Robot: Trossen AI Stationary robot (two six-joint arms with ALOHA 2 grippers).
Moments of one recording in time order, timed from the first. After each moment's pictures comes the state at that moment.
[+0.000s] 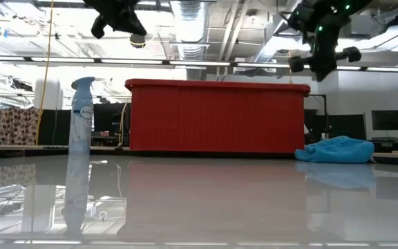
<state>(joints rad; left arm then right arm) 0.37 0.99 0.96 -0.18 -0.49 -0.23 -0.85 1.22 1.11 -0.67 0.82 0.57</state>
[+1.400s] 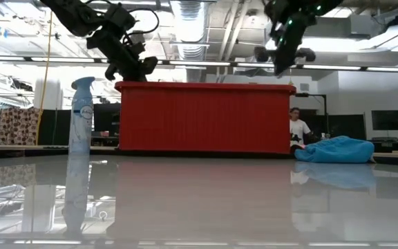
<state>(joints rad) 0.83 1.36 0.96 0.02 -0.24 -0.03 -0.75 1.45 1.34 -0.46 0.67 0.36</state>
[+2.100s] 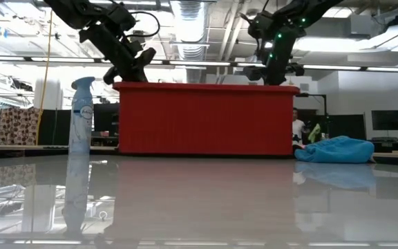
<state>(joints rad) 0.78 1.31 0.96 -0.24 -0.08 -0.26 -0.65 1.56 1.34 -0.59 0.59 0.34</state>
